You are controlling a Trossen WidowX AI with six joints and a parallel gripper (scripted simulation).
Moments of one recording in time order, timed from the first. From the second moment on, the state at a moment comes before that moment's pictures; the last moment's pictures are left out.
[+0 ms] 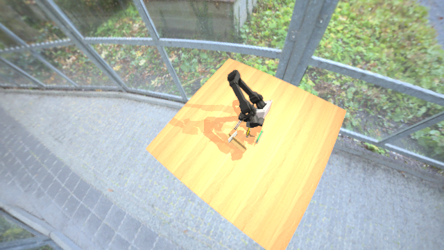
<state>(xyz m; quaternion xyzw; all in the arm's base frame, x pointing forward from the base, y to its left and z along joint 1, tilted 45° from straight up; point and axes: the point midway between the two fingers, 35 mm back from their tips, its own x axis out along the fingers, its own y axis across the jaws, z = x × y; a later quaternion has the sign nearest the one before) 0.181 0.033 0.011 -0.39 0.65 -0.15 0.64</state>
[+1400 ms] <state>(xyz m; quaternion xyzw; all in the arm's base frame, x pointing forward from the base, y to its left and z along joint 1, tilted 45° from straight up) 0.186 -0.007 -0.029 -0.39 0.65 -0.15 0.63</state>
